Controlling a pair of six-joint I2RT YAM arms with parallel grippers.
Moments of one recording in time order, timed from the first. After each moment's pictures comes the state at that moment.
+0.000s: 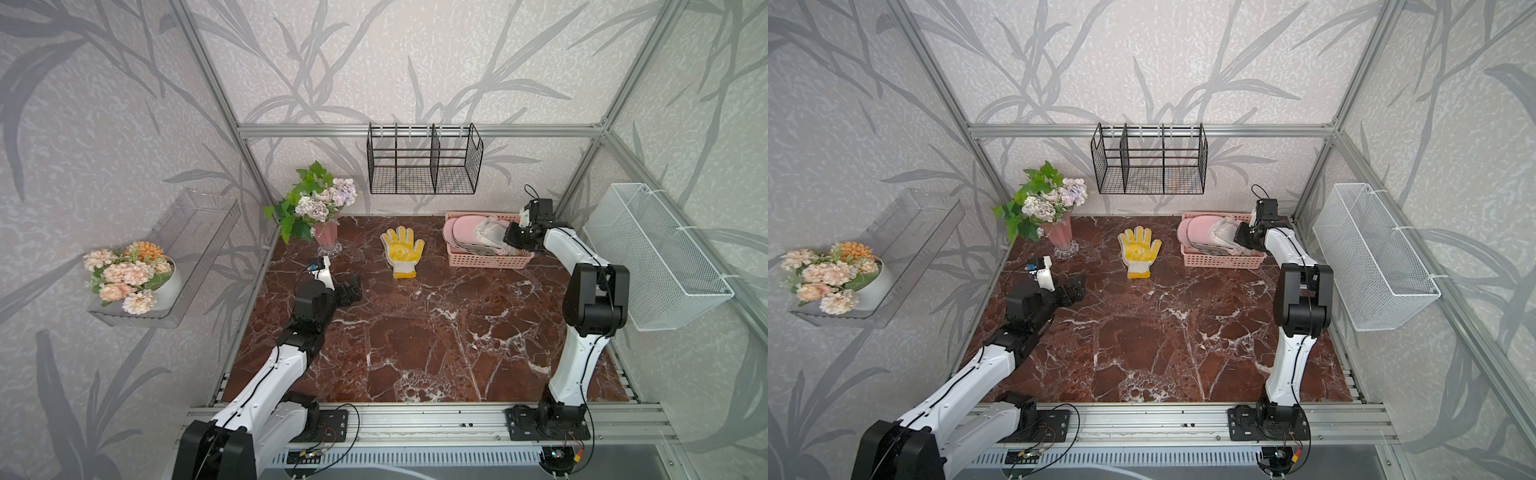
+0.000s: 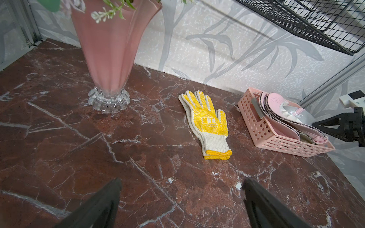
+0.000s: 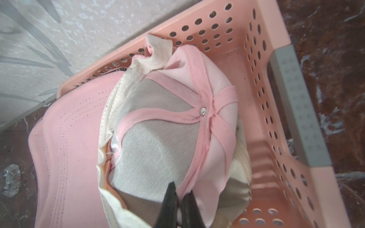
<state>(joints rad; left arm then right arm) -0.20 0.97 0.46 0.19 0.03 -0.38 -0.06 2.03 1.66 -0.54 -0.25 0.38</state>
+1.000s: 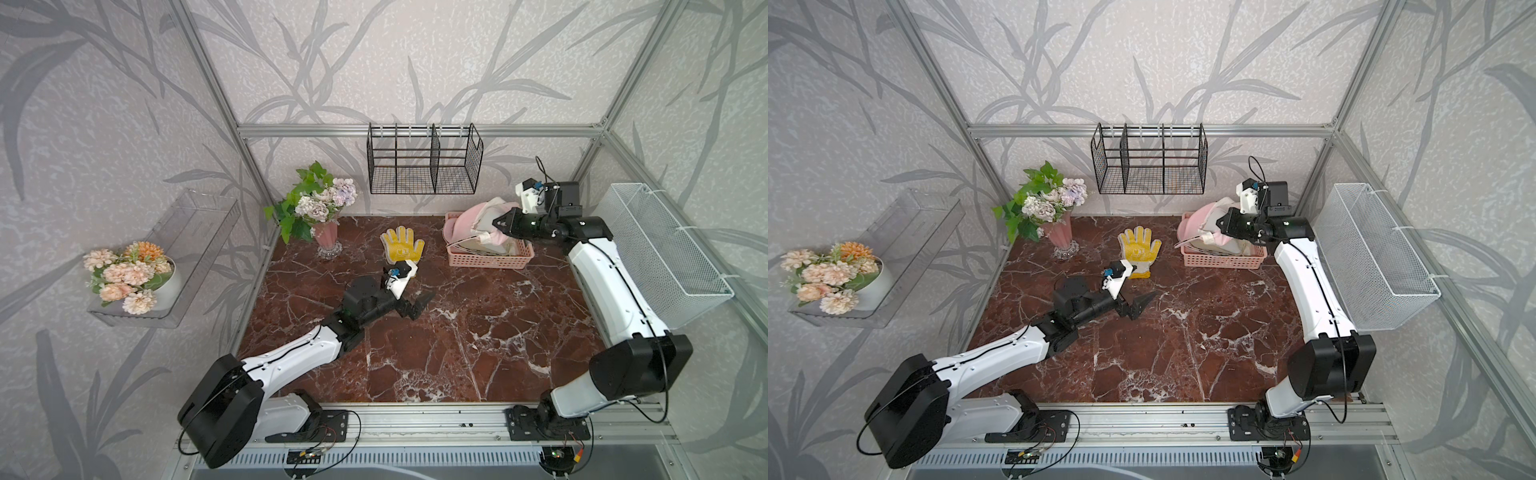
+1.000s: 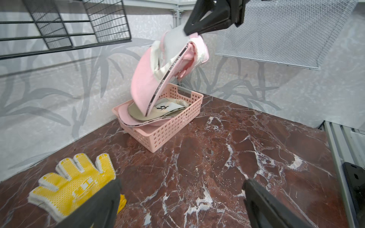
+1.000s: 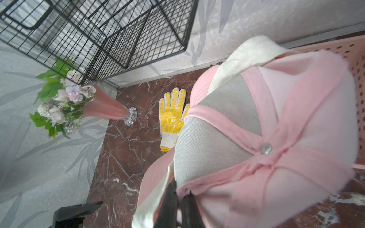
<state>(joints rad) -0.68 1.28 0.63 0.53 0.26 0.08 0.11 1.53 1.61 -0.77 -0.49 0.38</state>
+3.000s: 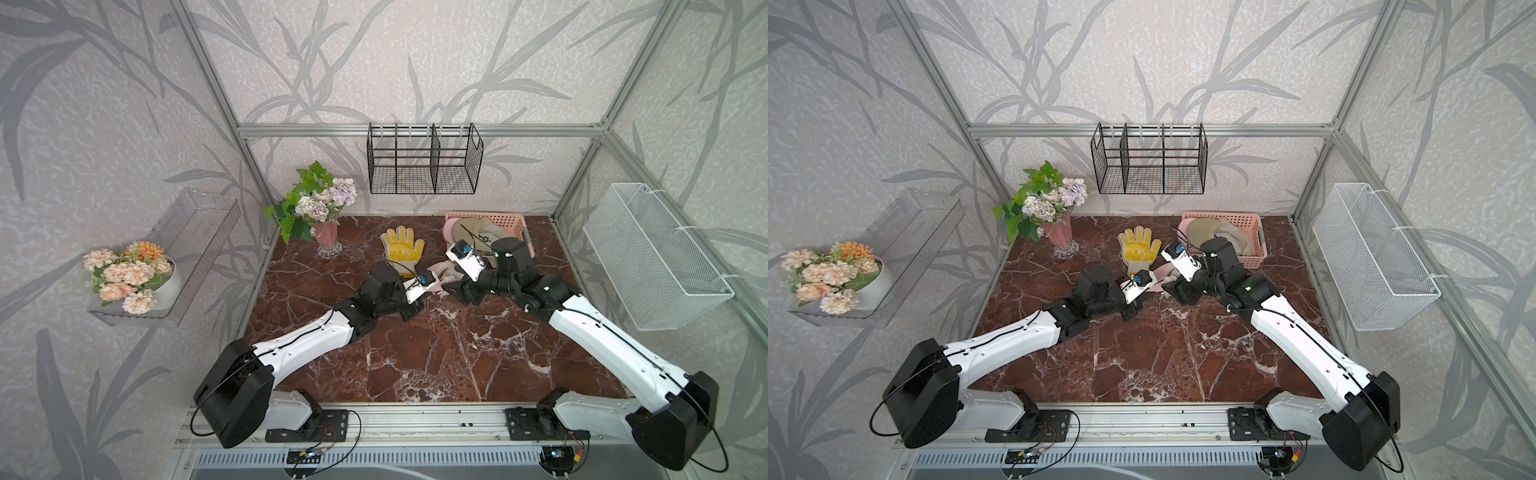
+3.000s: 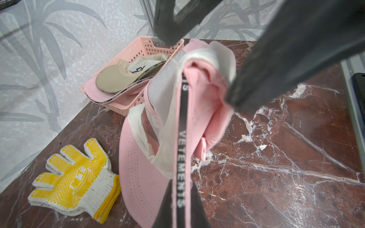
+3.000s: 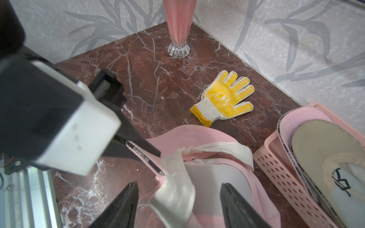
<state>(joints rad) -0.71 1.34 0.82 0.07 0.30 0.37 0.56 1.24 1.12 -0.52 -0.31 -0.25</state>
